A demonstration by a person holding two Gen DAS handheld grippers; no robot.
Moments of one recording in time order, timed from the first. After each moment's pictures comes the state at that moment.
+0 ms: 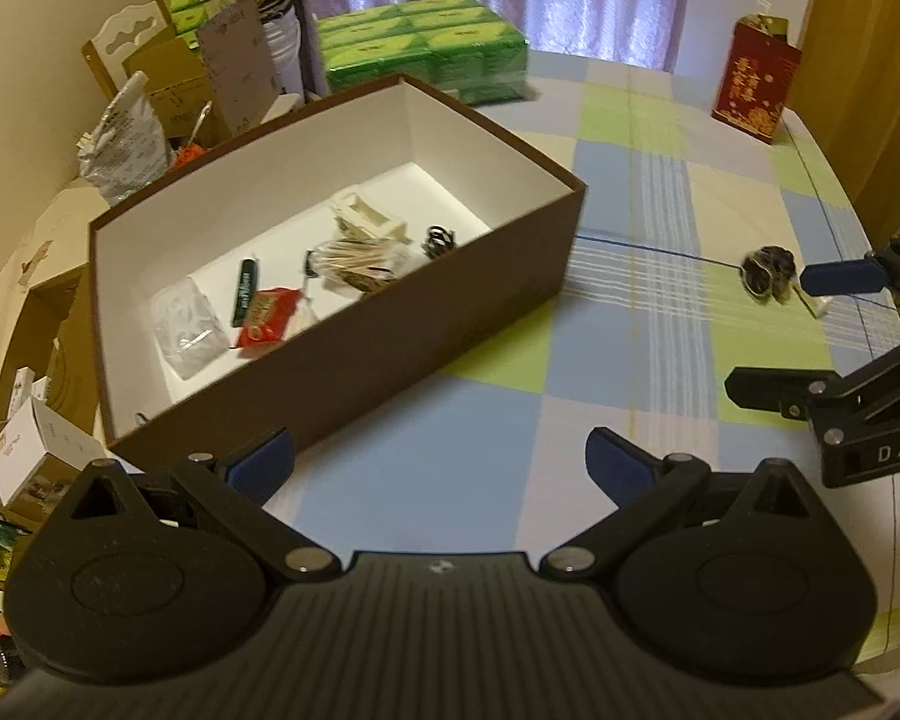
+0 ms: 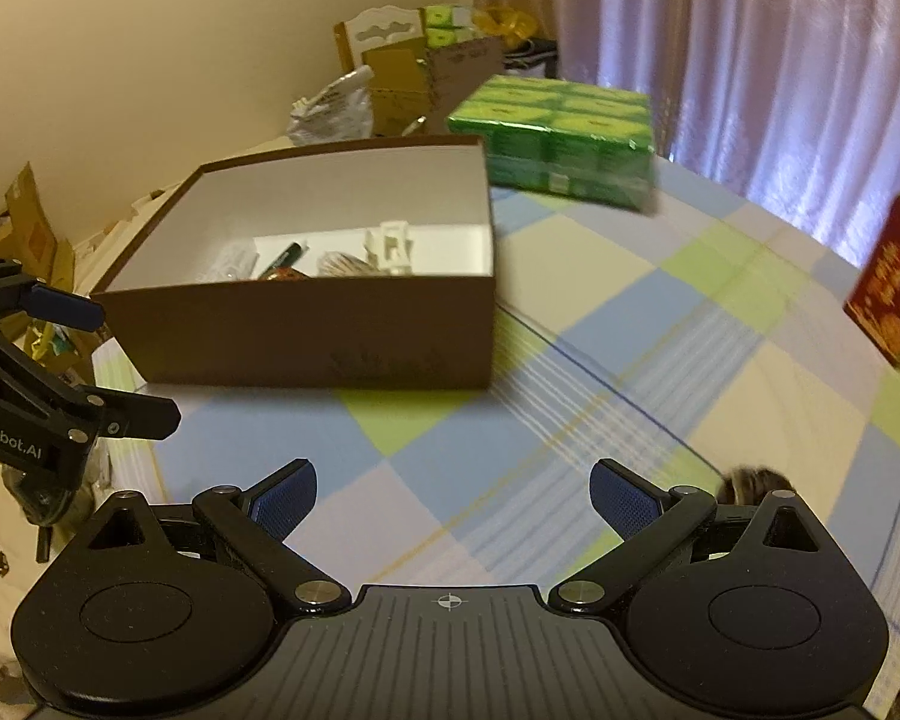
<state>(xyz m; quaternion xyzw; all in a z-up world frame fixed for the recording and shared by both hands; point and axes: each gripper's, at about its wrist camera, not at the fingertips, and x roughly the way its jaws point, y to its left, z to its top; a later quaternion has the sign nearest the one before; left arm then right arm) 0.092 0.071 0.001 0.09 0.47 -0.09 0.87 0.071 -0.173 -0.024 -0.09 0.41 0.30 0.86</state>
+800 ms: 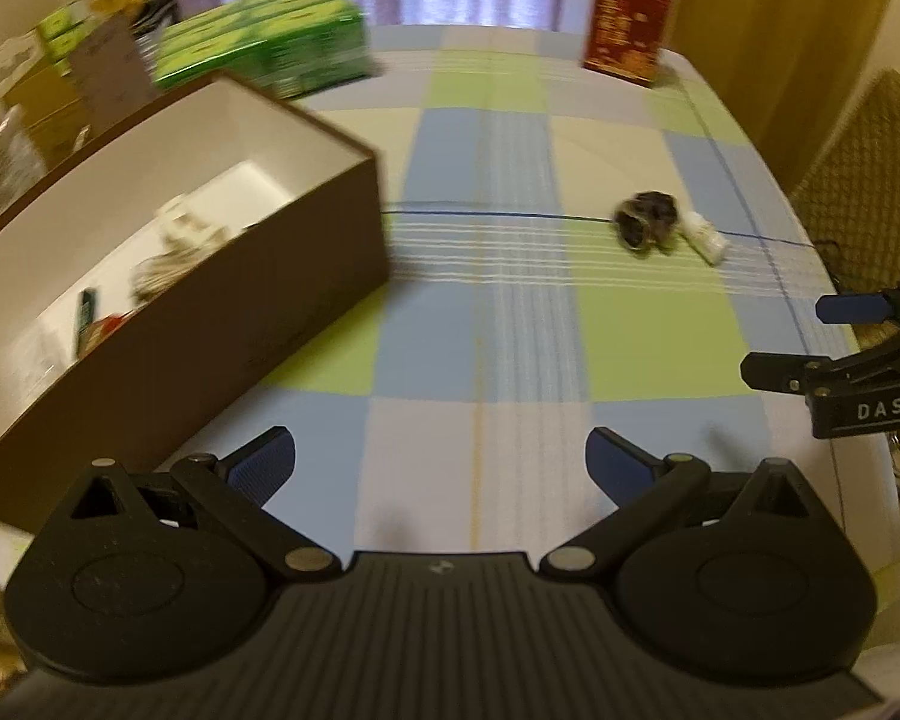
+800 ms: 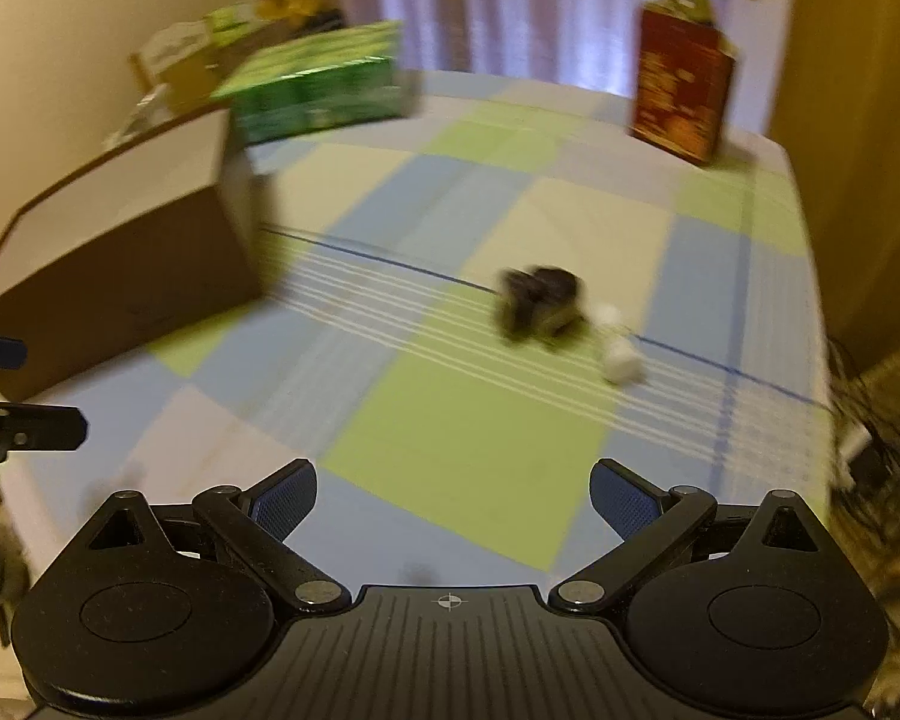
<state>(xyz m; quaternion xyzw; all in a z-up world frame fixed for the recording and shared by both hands) 0.093 -0.012 -0.036 0.12 0.48 -0.19 0.85 0.048 -0.291 -0.058 0.00 0.46 0.12 0.88</state>
